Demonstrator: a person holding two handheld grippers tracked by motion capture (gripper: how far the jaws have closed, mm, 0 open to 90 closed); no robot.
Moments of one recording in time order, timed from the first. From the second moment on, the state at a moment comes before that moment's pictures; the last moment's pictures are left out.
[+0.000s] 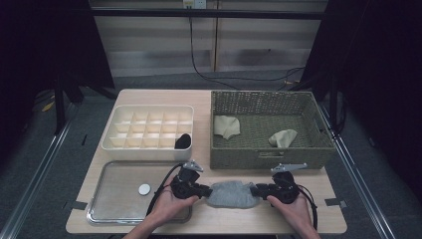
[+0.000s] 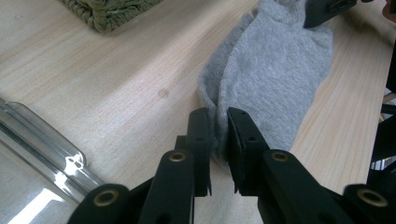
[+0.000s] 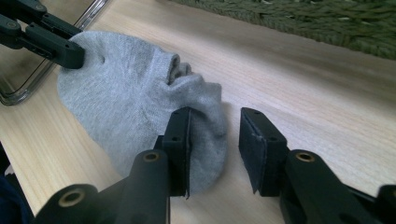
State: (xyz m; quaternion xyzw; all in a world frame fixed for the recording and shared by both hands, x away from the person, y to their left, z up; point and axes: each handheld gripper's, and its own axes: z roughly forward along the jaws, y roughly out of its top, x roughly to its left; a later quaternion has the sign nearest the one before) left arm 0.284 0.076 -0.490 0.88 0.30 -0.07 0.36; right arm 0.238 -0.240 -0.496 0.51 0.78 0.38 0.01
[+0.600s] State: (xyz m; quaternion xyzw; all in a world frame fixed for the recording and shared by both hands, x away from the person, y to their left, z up) left arm 0.280 0.082 -0.477 0.87 0.31 -0.08 0.38; right arm 0.238 -0.237 -0.497 0.49 0.78 0.39 -0.02
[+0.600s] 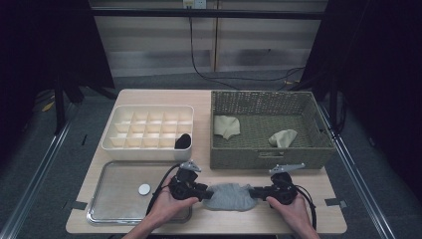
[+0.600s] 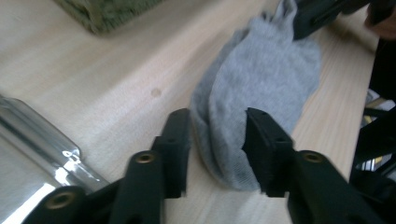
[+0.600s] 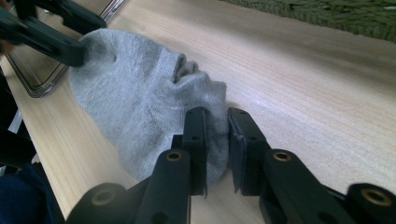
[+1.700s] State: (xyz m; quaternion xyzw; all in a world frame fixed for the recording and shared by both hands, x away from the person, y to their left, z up) left arm 0.270 0.024 -0.484 0.89 0.26 -0.08 0.37; right arm 0.236 -0.237 -0.497 0.49 0.78 0.39 -0.02
